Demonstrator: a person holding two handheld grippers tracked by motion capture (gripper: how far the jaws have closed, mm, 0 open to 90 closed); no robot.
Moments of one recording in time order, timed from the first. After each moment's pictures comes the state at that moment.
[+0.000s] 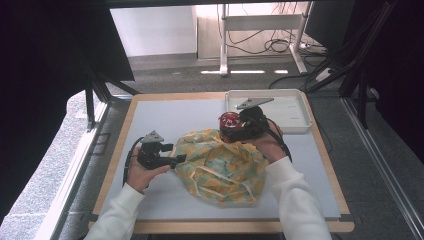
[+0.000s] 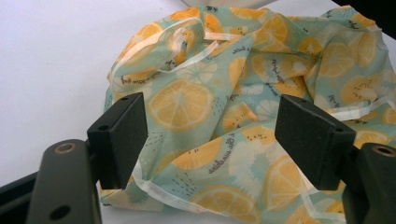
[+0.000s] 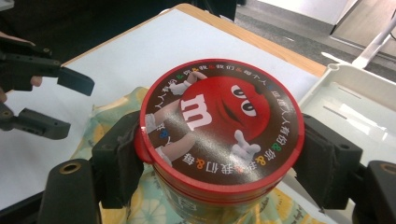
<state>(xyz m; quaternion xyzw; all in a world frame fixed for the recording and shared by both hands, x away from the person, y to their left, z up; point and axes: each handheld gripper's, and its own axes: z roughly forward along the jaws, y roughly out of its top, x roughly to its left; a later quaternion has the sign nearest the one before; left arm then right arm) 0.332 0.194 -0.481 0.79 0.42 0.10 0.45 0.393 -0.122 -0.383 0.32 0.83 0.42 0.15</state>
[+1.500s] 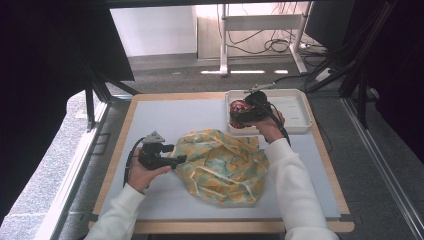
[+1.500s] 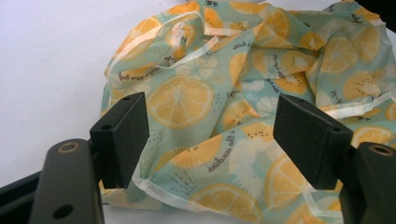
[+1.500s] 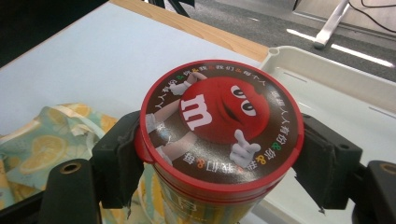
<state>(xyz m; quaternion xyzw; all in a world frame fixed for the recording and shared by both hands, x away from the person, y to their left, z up) 0.333 0.193 -0.483 0.79 0.42 0.09 0.44 0.466 -0.138 -0.402 0.39 0.82 0.38 0.17</state>
